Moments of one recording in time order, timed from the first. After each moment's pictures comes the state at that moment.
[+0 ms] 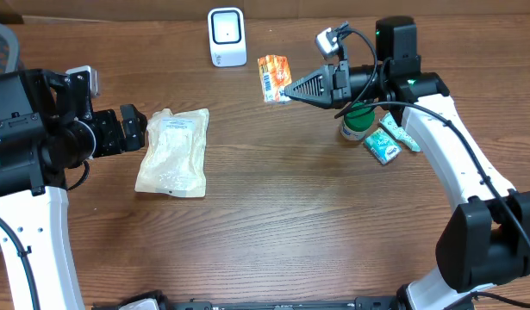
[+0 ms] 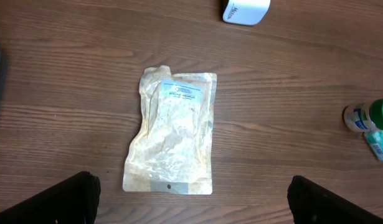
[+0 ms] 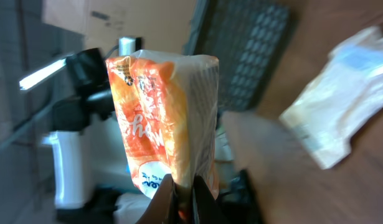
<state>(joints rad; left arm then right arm) 0.26 1.31 1.51 -1.18 0.31 0.01 0.18 1.77 1.45 -0.34 -1.46 0.57</state>
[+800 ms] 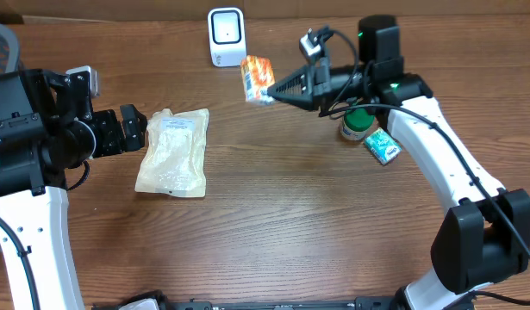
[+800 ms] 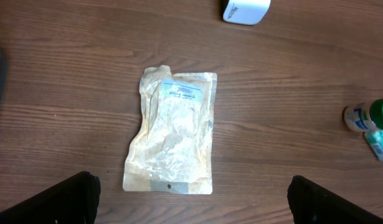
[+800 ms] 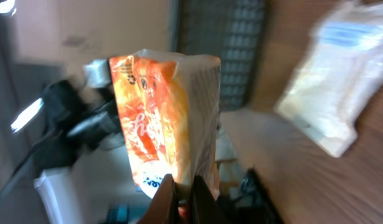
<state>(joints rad) 0.26 1.31 1.51 -1.18 0.31 0.01 0.27 1.78 1.45 -0.35 -1.27 0.78</state>
